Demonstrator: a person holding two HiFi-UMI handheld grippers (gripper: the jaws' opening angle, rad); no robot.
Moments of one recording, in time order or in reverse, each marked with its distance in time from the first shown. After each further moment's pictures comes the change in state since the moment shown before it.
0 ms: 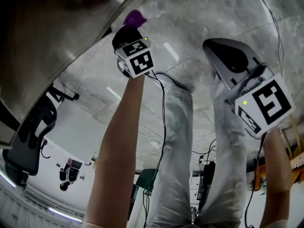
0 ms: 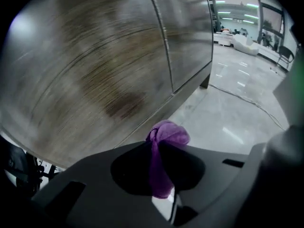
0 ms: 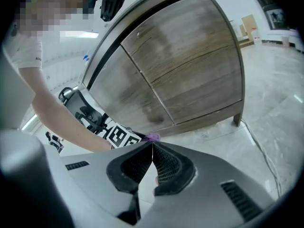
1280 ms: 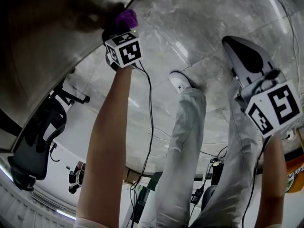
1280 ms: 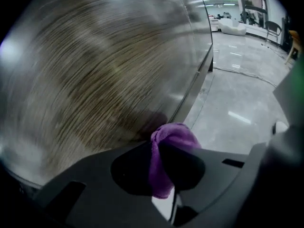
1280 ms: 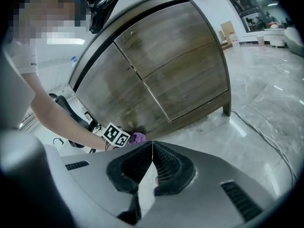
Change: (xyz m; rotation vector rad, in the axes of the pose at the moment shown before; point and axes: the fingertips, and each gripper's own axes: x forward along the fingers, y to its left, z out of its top) left arm 0.044 0.097 -0.018 0.191 -0.001 0.049; right arm 0.028 0.010 -0.027 0.127 -0.102 -0.153
